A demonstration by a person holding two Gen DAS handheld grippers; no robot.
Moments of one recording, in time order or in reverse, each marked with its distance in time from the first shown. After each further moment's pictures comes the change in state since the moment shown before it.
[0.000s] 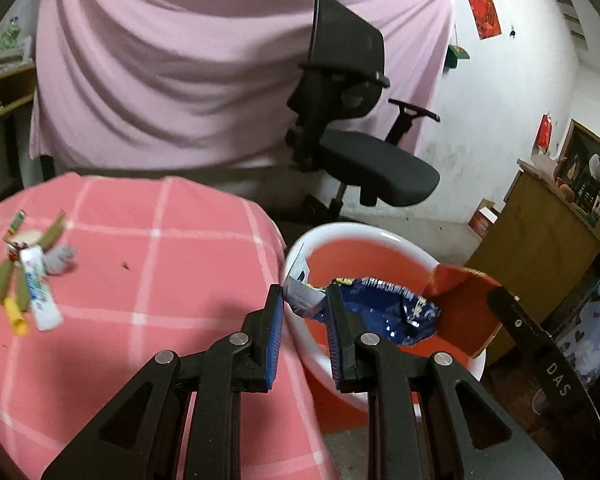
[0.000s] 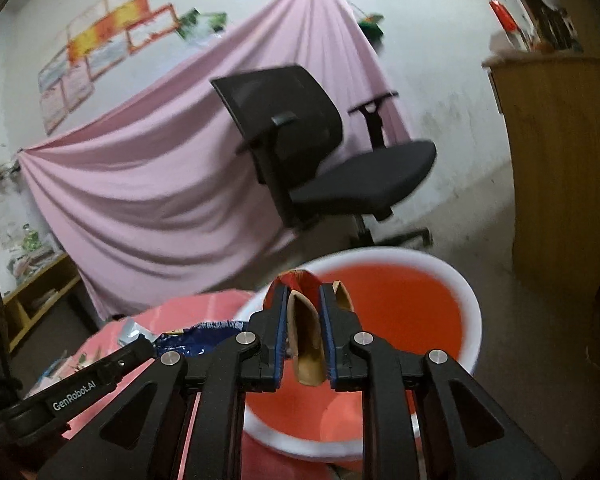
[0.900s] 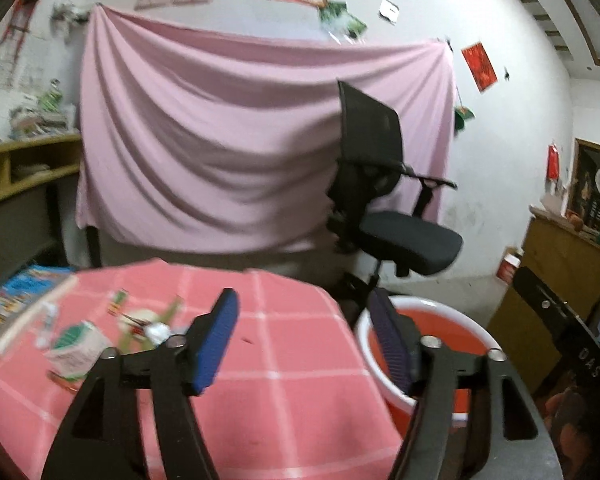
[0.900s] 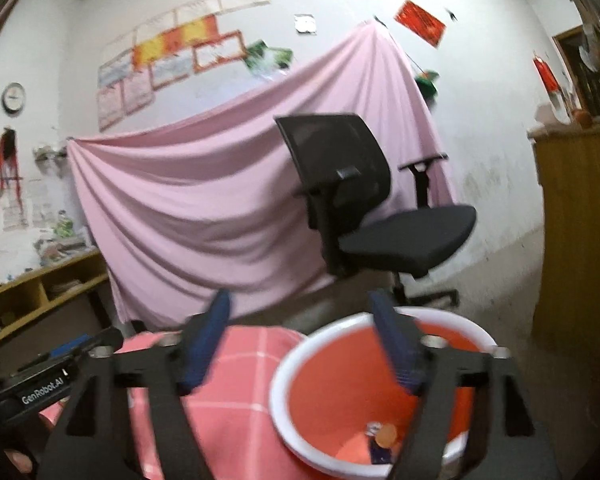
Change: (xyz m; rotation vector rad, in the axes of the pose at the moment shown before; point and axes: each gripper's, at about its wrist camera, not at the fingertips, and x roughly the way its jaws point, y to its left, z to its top) left arm -0.117 0.056 -0.011 0.065 -0.335 0.134; right arm -0.051 0.077 0.017 -0.160 -0.221 0.153
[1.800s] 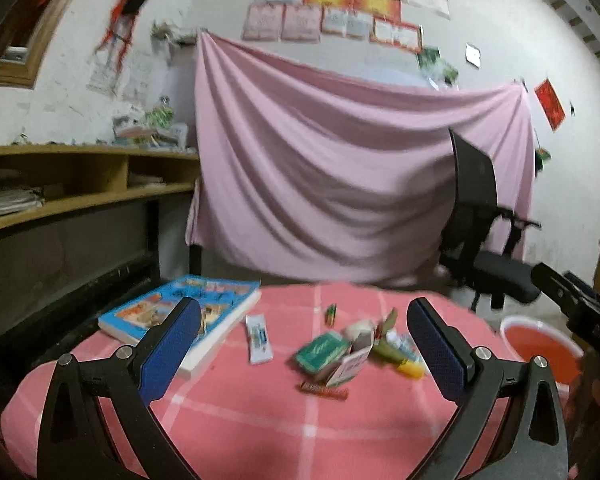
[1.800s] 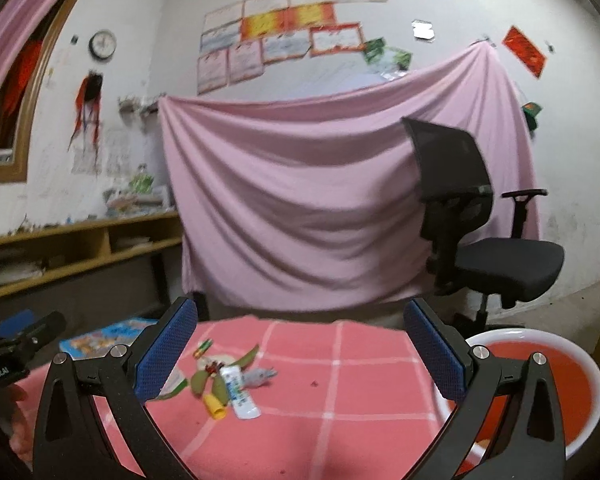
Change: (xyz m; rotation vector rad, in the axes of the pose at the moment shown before) left arm -0.085 0.186 -0.053 -0.055 -0.102 0.262; right arm 0.043 0.156 -0.041 -0.221 0.084 0.231
